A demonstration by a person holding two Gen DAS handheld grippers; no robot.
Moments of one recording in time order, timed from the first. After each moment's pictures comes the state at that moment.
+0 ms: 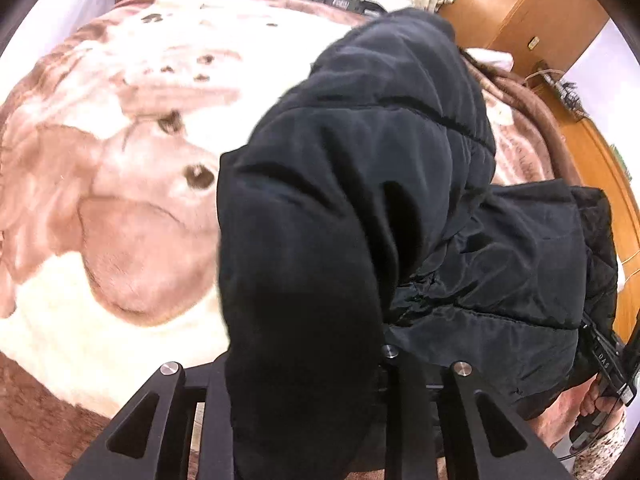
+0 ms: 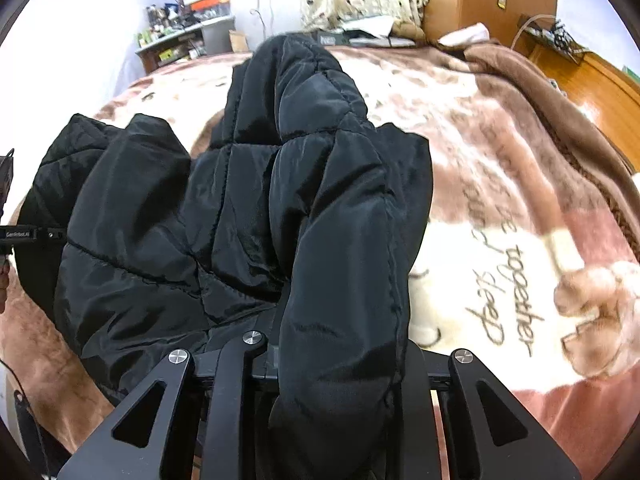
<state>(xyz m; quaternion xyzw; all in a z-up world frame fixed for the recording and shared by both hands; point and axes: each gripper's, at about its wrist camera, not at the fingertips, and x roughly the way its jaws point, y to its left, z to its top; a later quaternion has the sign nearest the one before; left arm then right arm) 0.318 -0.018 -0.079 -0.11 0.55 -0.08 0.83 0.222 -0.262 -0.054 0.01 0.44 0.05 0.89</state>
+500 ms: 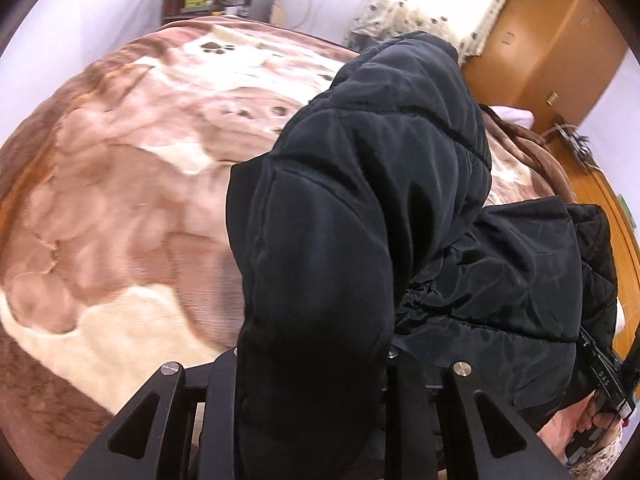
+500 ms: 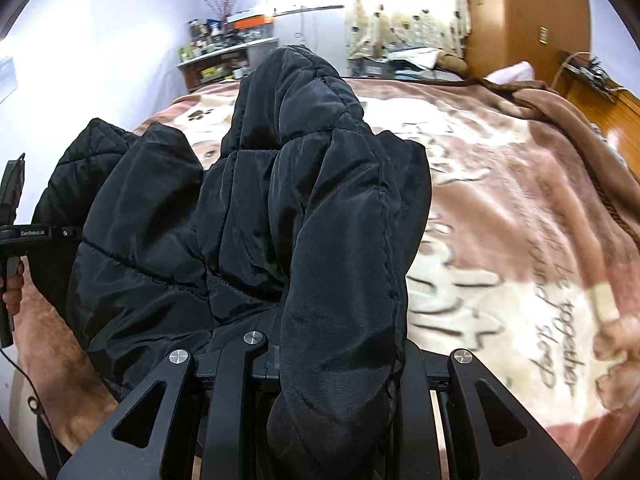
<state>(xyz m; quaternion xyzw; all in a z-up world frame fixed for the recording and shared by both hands) 0.297 0.085 -0.039 -0.14 0.49 -0.03 0.86 0.235 -0.185 -0.035 0.01 0.40 0.12 0.91</state>
